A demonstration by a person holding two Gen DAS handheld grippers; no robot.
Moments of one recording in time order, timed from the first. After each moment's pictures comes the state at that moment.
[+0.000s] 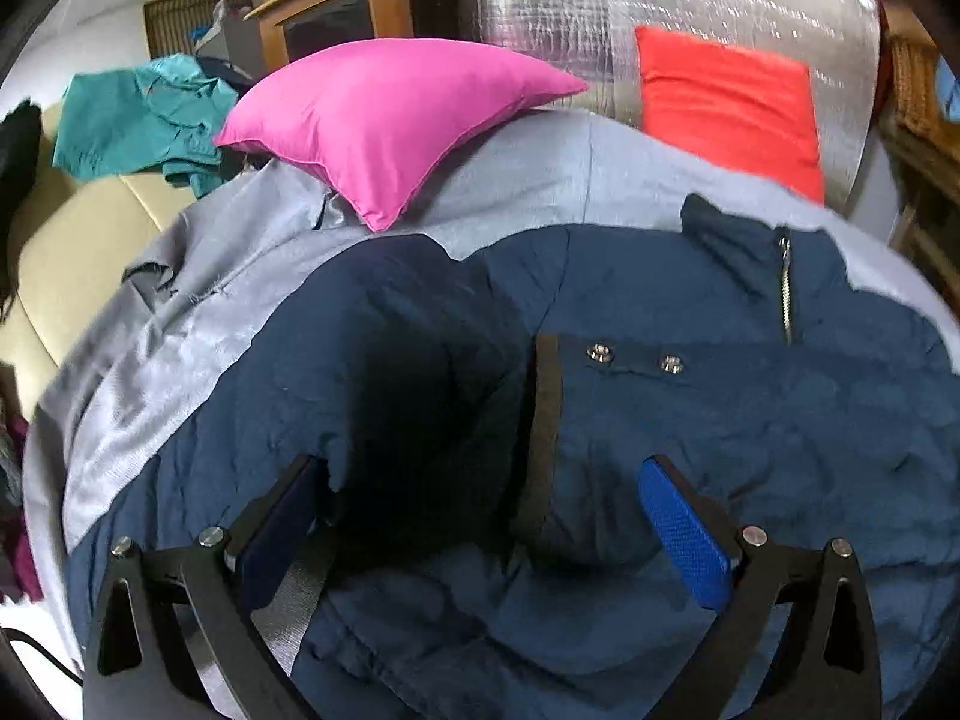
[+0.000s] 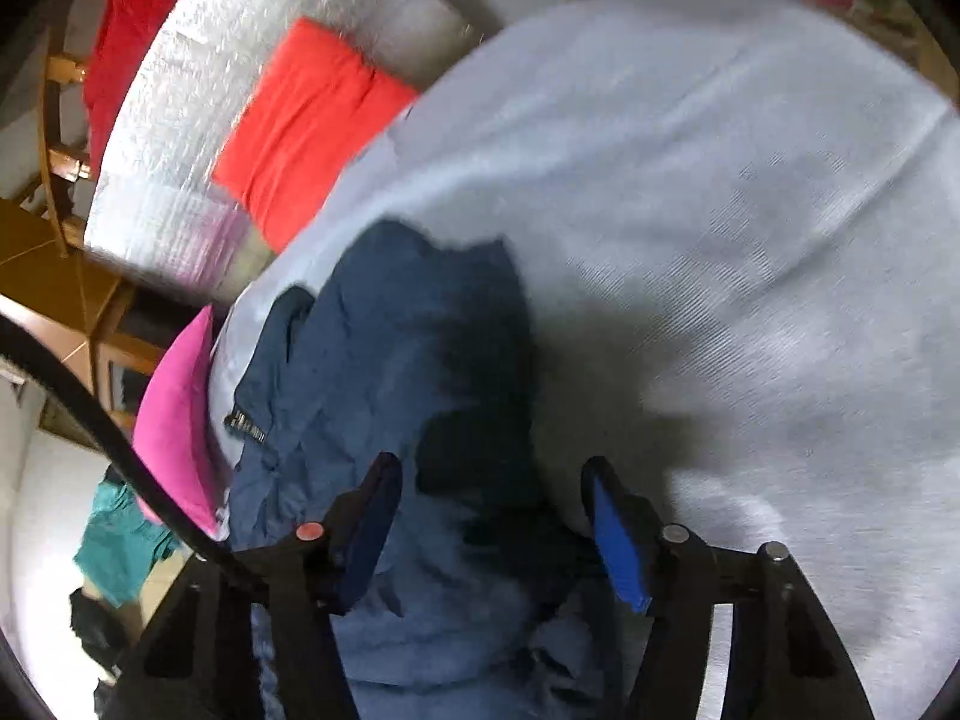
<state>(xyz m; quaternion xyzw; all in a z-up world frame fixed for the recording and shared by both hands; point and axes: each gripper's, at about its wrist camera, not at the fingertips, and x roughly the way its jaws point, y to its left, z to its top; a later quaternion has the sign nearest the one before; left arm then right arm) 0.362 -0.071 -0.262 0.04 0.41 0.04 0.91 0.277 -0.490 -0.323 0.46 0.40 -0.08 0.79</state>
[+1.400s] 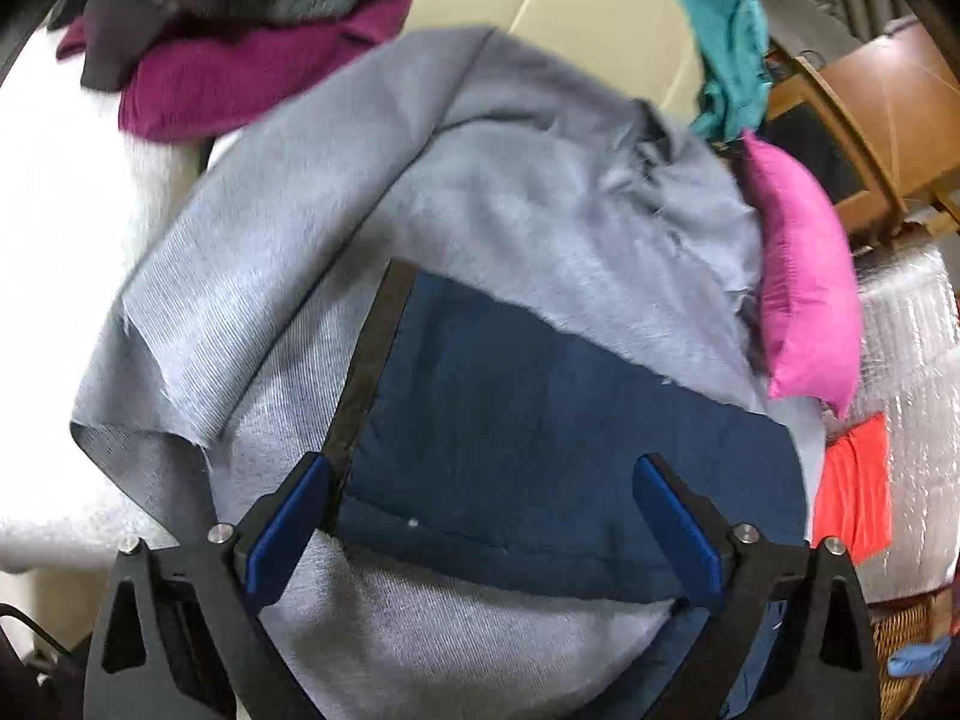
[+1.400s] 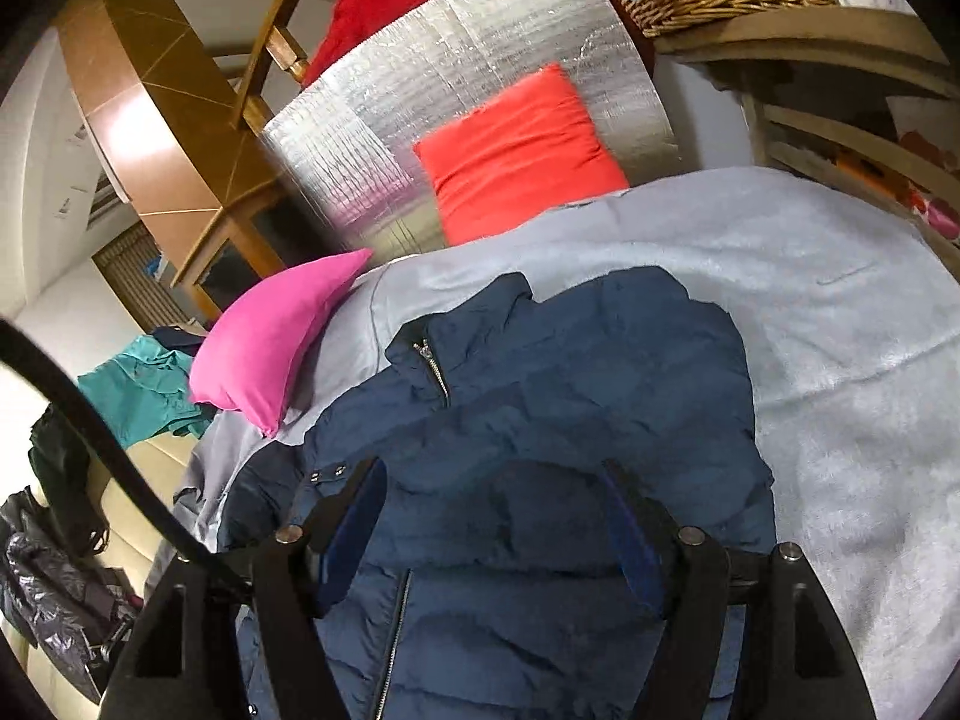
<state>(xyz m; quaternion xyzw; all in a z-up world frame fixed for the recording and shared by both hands) 0.211 0.229 -0.309 -0.47 0.38 0.24 0.76 0.218 -0.370 -0.219 0.28 0.29 -0.01 0.92</state>
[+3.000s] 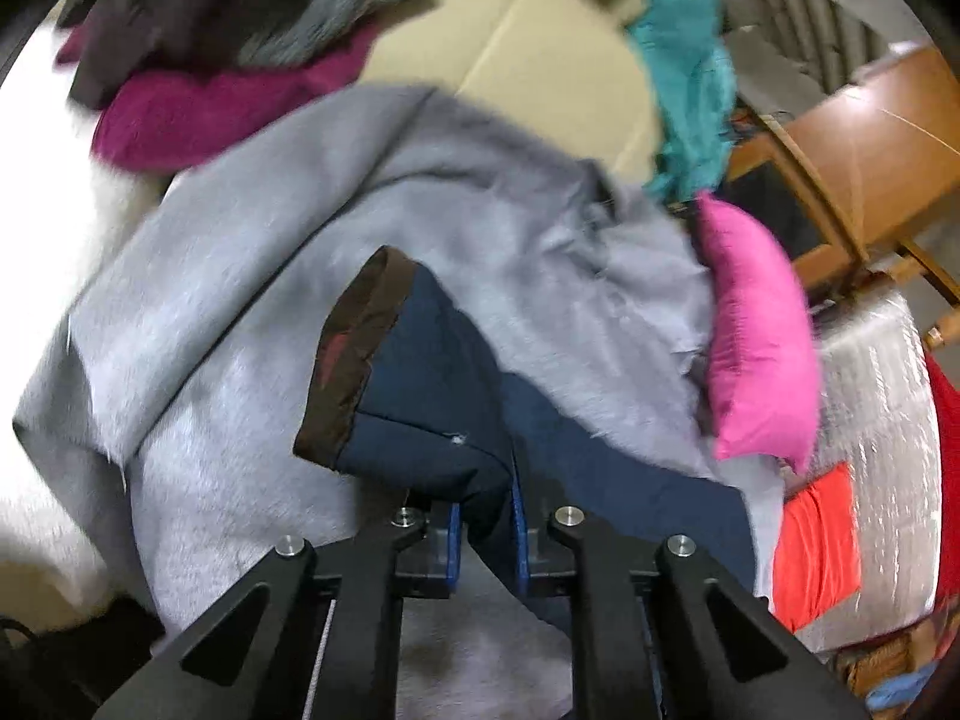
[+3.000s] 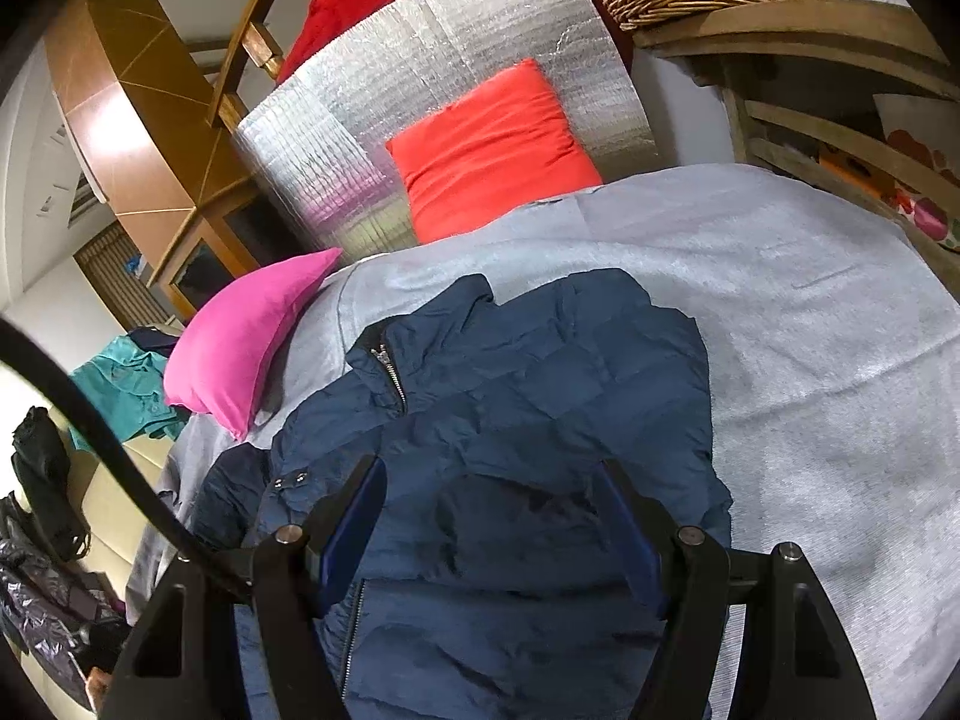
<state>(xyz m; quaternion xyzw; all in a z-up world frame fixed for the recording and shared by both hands) 0.233 0.215 -0.291 -0.47 0.27 0.24 0.81 0.223 -0.398 -0.228 0.28 0.30 -0.03 0.91</state>
